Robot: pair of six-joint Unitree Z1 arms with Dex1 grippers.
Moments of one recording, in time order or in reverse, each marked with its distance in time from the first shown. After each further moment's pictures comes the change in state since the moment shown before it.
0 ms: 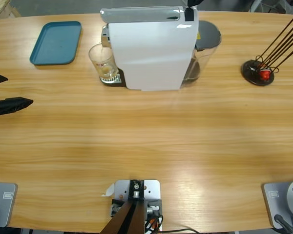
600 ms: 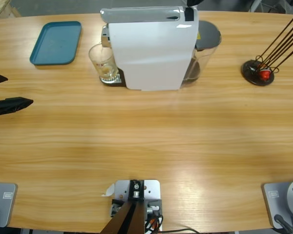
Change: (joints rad) arm 0 0.000 0.000 0.000 0.000 0.000 0.000; arm 1 0.000 0.006 -0.006 0.000 -0.021 0.009
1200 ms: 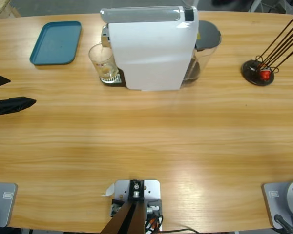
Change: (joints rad) arm 0 0.000 0.015 0.023 -0.031 0.003 -0.048; arm 1 0.000 -0.345 0.357 -0.125 0.032 0.054
